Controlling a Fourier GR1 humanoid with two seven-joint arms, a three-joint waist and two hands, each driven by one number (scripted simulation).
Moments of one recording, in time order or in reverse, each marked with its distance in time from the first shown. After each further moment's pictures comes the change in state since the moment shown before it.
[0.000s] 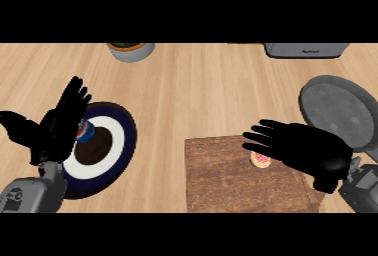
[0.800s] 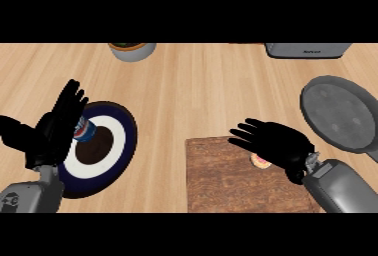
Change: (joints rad) left arm 0.025 -0.030 0.053 -0.015 -0.031 -0.062 0.004; right arm -0.012 0.217 0.004 0.183 0.245 -0.012 0.003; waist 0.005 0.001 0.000
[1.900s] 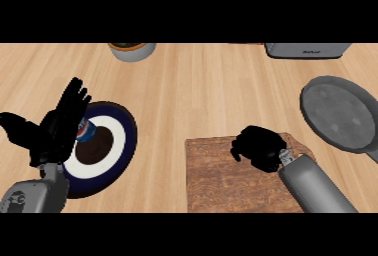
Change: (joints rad) left arm -0.017 -0.056 0.028 -0.011 -0.063 -0.015 0.030; right arm -0.027 0.186 -0.048 0.345 0.187 -0.212 -0.184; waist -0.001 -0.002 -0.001
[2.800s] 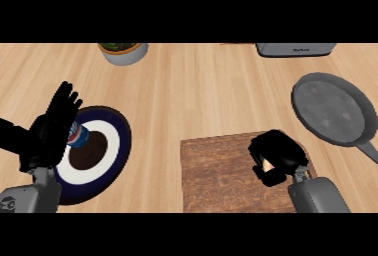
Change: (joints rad) left arm 0.031 0.006 0.047 -0.008 0.001 -0.020 -0.002; right arm 0.206 0.125 -0.268 -0.152 -0.066 0.009 0.272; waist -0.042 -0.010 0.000
